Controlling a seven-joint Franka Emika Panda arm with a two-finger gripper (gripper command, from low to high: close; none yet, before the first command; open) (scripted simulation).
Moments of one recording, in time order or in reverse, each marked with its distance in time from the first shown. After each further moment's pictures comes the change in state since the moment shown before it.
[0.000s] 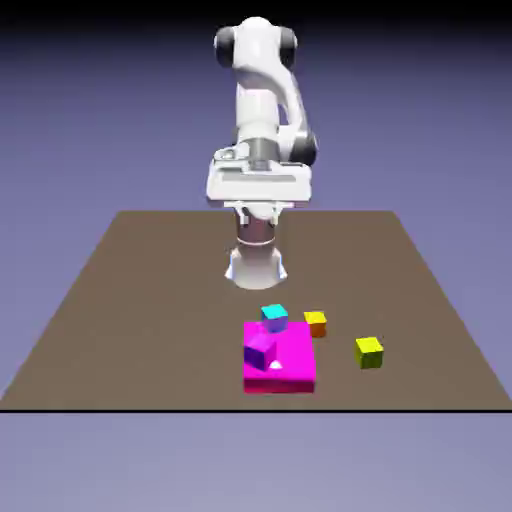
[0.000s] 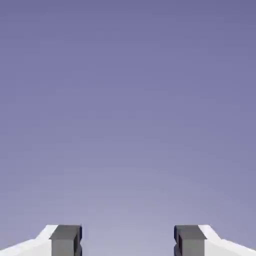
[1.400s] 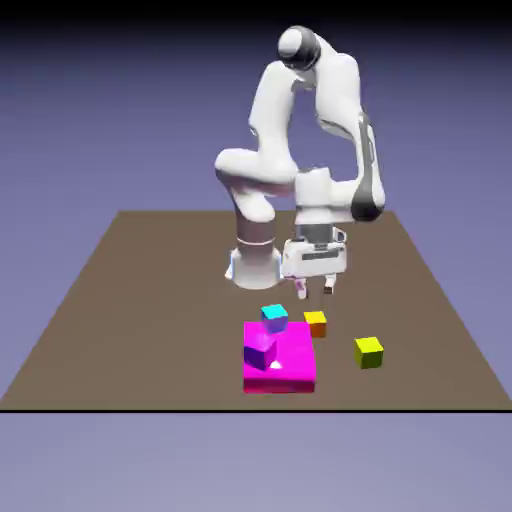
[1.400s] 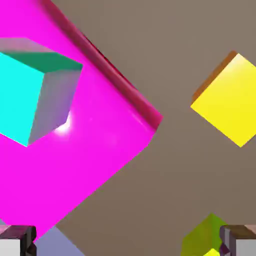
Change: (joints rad) arm -0.659 0.108 1.522 -0.069 1.677 -0.044 1.775
